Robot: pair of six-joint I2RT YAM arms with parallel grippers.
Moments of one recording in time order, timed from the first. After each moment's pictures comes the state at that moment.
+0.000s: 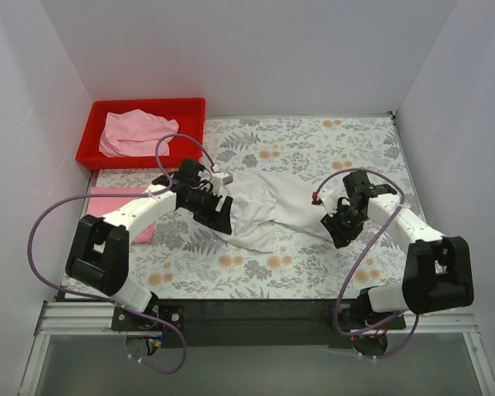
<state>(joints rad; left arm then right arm) -0.41 1.54 1.01 -0.61 0.58 0.04 0.18 1.35 0.85 -0.90 -0.29 -0.63</state>
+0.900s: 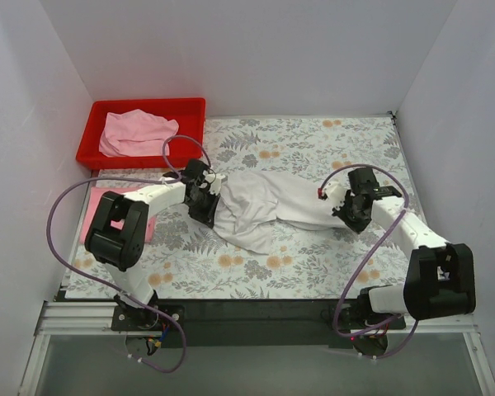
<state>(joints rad) -0.40 1.75 1.06 -0.55 0.28 0.03 0.18 1.34 0.82 -0.75 -0.03 -0.72</state>
